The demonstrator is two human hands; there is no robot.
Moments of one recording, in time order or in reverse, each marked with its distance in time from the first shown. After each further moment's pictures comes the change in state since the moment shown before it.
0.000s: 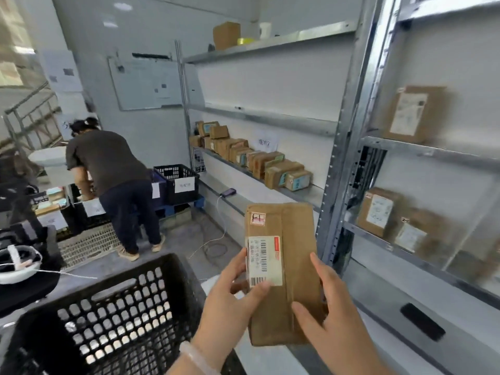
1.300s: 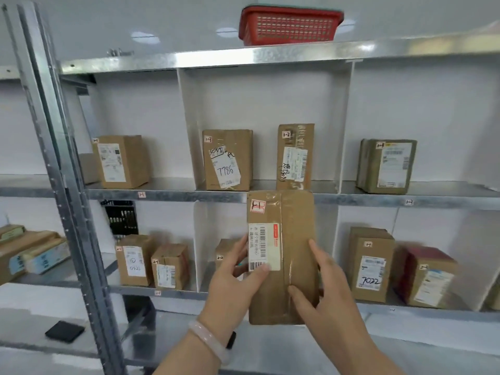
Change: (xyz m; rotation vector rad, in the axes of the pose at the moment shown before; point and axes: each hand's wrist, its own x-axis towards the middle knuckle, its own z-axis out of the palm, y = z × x) left_hand -0.032 0.139 0.518 -0.193 -0.722 0.258; right_hand -0.143 0.192 -0.406 -0.284 0.771 0.278
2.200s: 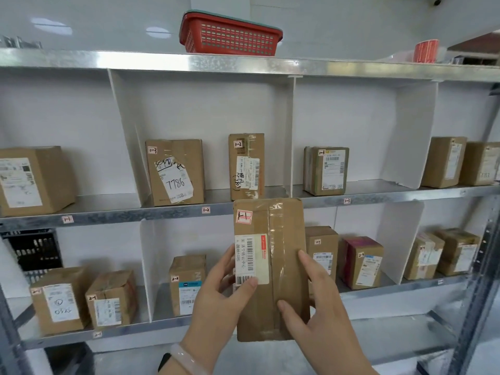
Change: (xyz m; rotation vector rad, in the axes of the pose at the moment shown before) left_hand 0.018 -0.005 0.012 -0.114 -0.212 0.045; right_hand -0.014 -0.007 -0.007 -0.175 0.186 0.028
